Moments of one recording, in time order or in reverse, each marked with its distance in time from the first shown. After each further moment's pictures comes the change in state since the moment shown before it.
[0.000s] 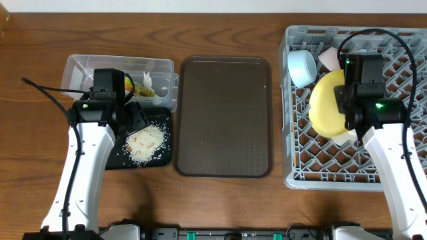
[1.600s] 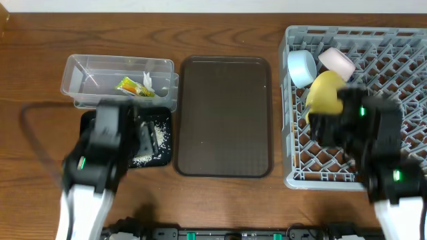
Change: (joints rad) left arm -0.169 -0.406 -0.105 -0.048 -0.001 0.168; right arm 0.023 -0.451 -0.242 -0.084 -0.573 0.377
